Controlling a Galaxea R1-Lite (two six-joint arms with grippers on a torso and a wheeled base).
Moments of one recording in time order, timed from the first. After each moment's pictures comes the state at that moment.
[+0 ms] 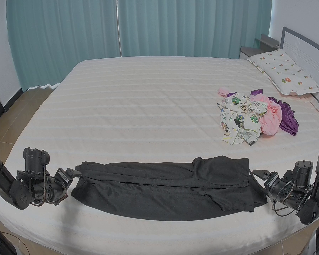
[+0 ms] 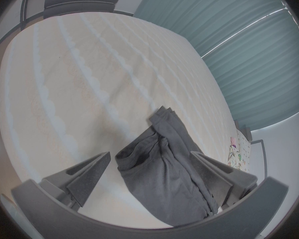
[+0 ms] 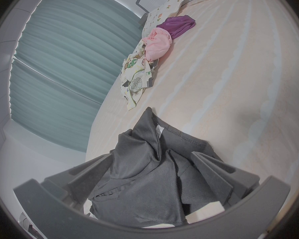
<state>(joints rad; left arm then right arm) -0.05 1.81 -0.39 -0.66 -0.07 -0.97 0.10 2.05 -0.04 -1.55 0.11 0.95</state>
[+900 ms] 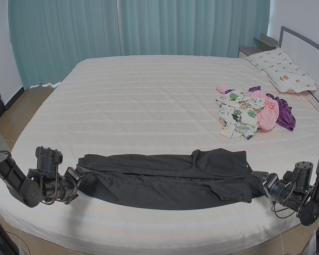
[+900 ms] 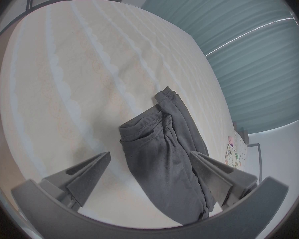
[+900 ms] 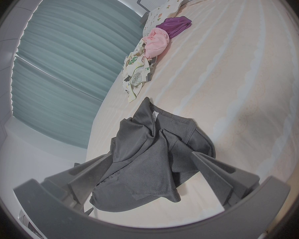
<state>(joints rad) -0.13 1.89 -0.45 -0.66 -0.05 -1.10 0.12 2.03 -0.02 -1.55 0.11 0.95</state>
